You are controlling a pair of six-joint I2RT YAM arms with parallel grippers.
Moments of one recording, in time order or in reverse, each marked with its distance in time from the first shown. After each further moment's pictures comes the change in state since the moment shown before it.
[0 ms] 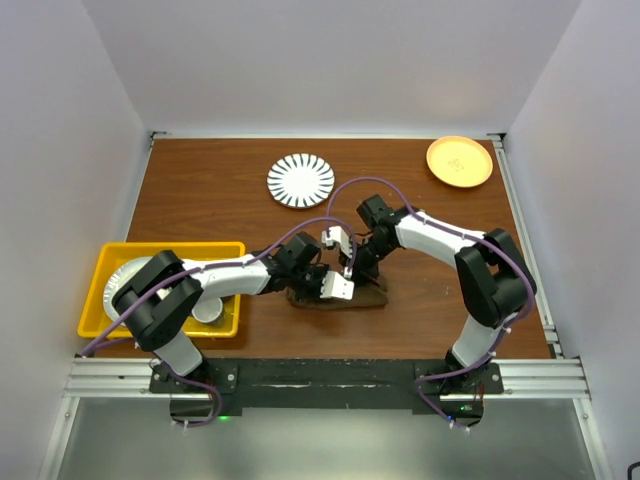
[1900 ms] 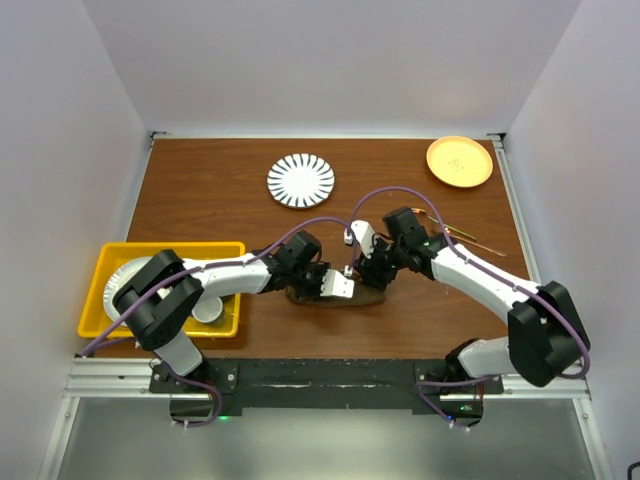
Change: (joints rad) left arm 0.002 0.006 0.010 -0.002 -0.034 0.009; right arm -0.008 -0.401 -0.280 0.283 0.352 0.298
